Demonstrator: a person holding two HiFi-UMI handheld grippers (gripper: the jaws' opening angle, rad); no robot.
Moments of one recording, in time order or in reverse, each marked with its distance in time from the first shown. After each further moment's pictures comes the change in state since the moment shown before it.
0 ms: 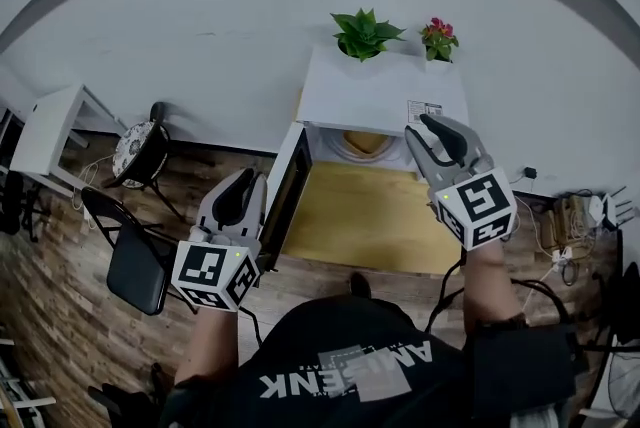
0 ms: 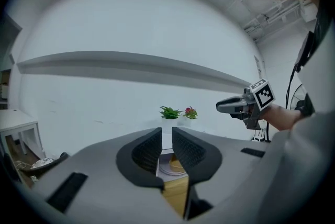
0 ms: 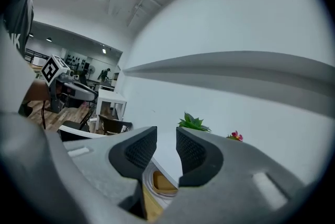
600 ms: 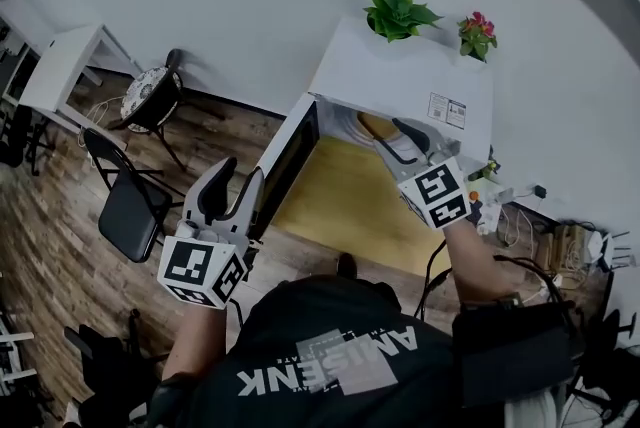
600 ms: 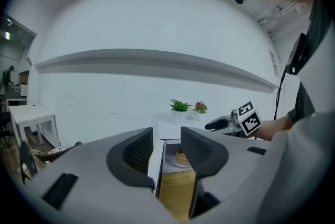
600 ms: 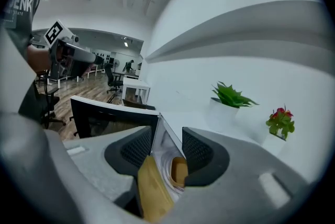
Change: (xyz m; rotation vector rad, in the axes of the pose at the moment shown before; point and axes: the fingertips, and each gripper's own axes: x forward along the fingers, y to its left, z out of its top) left arm -0.010 0.001 -0.027 -0.051 0.044 0.164; right arm 0.088 0.043 -0.105 -0.065 0.139 0.297
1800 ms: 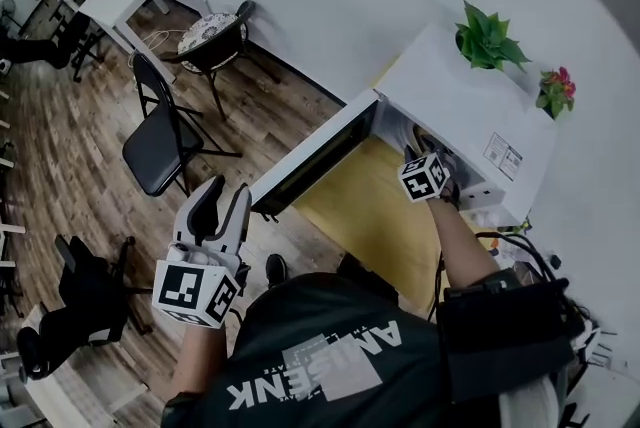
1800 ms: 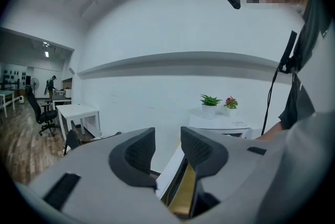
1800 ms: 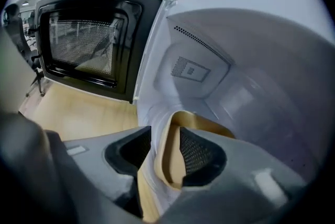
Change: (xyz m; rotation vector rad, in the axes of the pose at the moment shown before) left arm -0.077 0.028 -0.028 -0.072 0.036 0.410; right arm 0.179 -0.020 -0.186 -0.208 0.421 0.000
